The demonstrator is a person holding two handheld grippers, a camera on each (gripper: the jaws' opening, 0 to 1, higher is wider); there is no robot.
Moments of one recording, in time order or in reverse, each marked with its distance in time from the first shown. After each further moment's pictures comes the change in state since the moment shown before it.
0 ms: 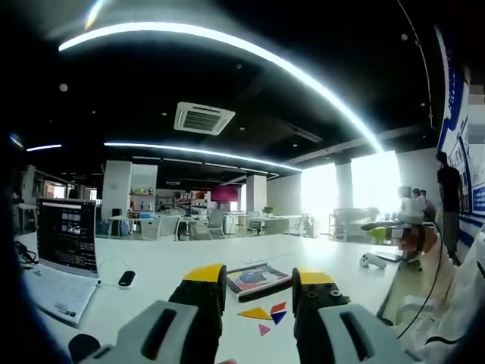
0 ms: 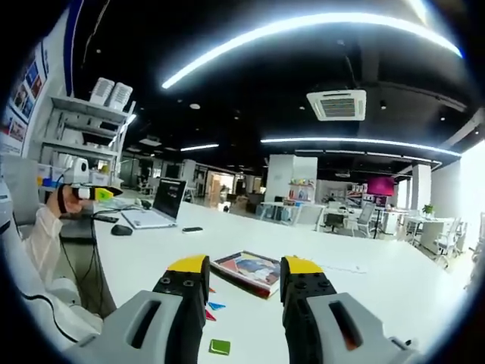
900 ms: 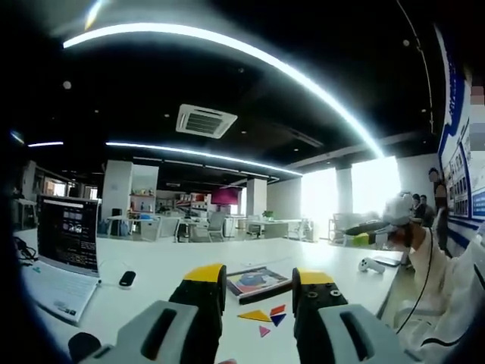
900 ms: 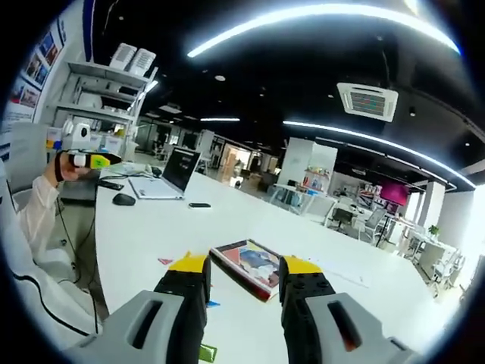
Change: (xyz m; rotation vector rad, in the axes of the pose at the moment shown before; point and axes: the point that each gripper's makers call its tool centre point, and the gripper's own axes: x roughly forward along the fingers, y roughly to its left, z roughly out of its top) left arm -0.007 0.005 0.004 -0.018 -0.021 0.003; right arm 0.059 0.016 0.004 -0.168 0.142 0.088
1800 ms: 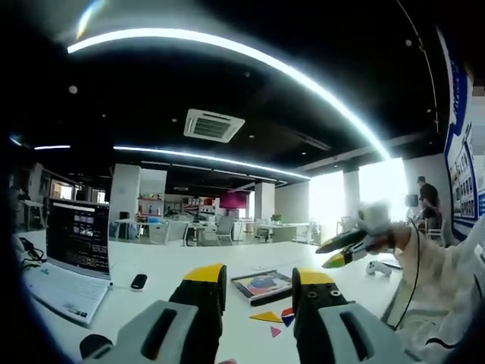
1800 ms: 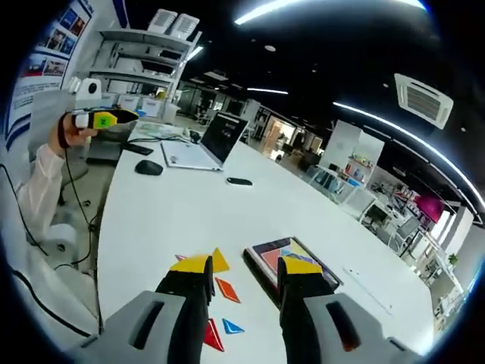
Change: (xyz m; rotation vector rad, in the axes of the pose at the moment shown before) left arm -0.014 0.017 0.008 0.004 -0.028 0.047; right arm 0.111 0.078 -0.010 -0.159 0.178 0.248
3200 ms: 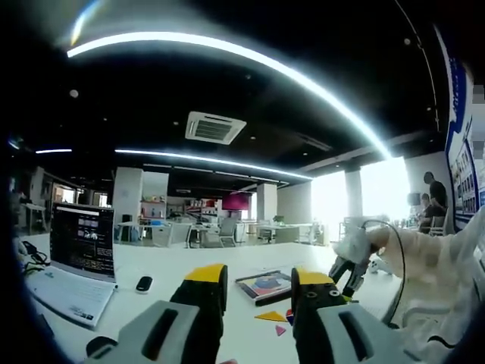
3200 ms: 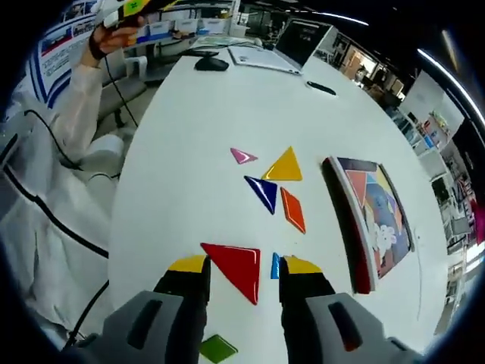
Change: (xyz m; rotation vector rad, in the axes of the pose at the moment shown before) left arm -0.007 0.007 0.003 0.014 -0.006 0.014; right arm 0.017 0.059 -0.127 -0.168 0.516 0.465
